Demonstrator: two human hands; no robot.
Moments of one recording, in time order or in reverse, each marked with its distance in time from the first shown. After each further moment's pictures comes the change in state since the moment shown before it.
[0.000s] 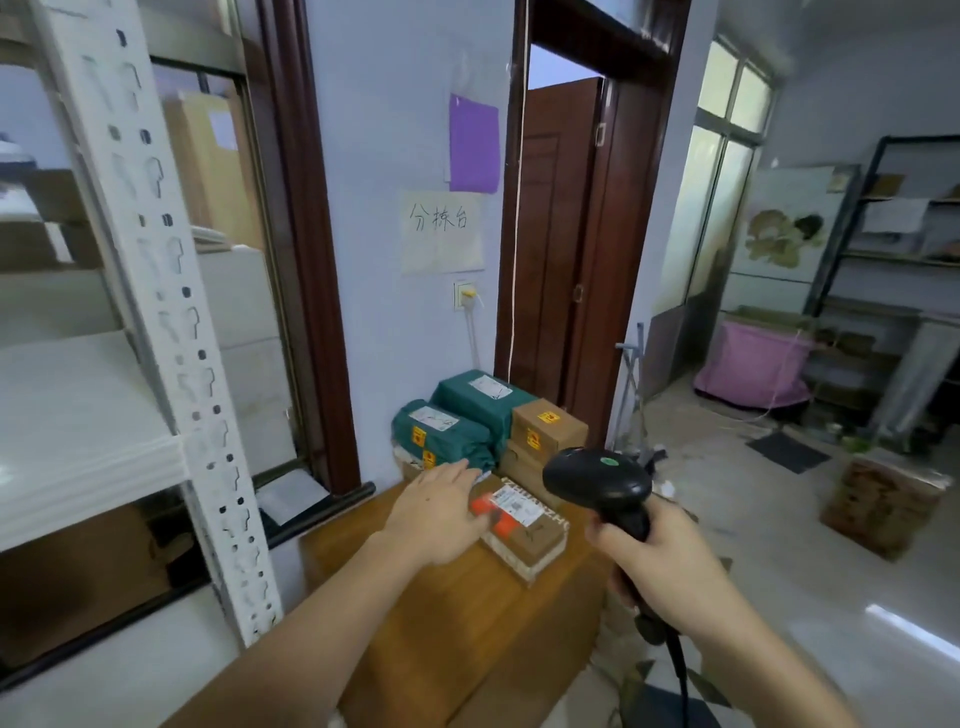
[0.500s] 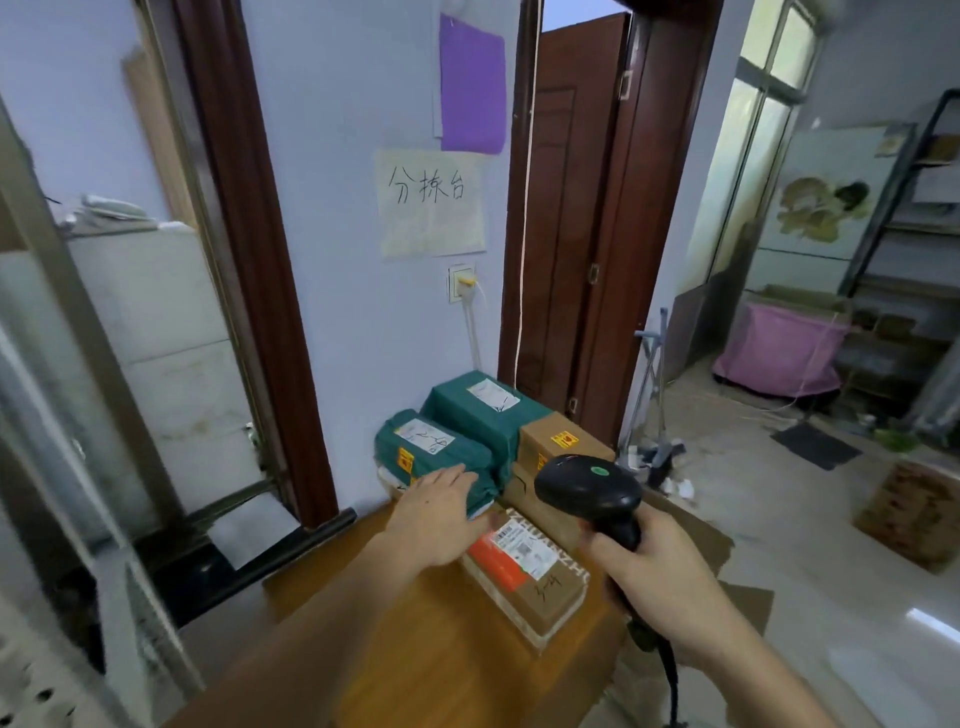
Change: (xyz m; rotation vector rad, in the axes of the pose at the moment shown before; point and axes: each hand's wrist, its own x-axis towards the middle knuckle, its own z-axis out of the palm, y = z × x) left_hand 0.193 -0.055 0.051 -0.037 -0.053 -0.095; right_hand 0.198 0.049 0.017 -0.022 -0.044 0.098
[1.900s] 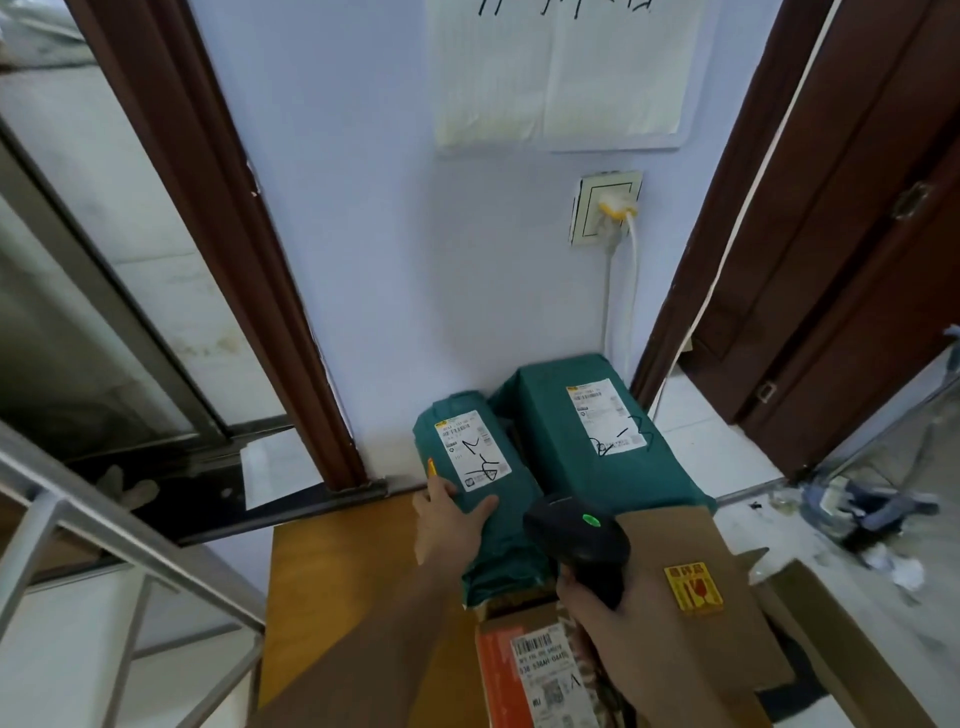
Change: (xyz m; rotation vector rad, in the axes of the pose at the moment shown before) left_hand 0.283 -0.096 0.171 -0.818 0.287 -1.074; right_hand 0.382 0.100 0.056 0.058 -0.476 0.117
